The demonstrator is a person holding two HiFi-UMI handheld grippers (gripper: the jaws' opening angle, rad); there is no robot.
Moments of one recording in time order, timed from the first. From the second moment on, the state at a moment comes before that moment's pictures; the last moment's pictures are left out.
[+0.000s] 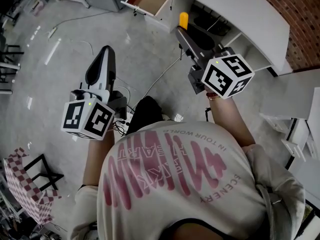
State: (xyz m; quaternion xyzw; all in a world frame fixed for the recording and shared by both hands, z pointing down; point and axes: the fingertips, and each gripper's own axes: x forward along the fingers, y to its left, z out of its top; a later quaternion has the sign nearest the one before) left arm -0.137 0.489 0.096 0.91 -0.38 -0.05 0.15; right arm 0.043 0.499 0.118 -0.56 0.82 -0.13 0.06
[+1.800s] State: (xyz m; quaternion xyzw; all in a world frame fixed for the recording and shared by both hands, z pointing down) left arm -0.088 0.089 0.158 0.93 -0.31 -0.02 0.21; right arm 0.063 0.131 0.181 -0.61 0.77 -0.19 0.02
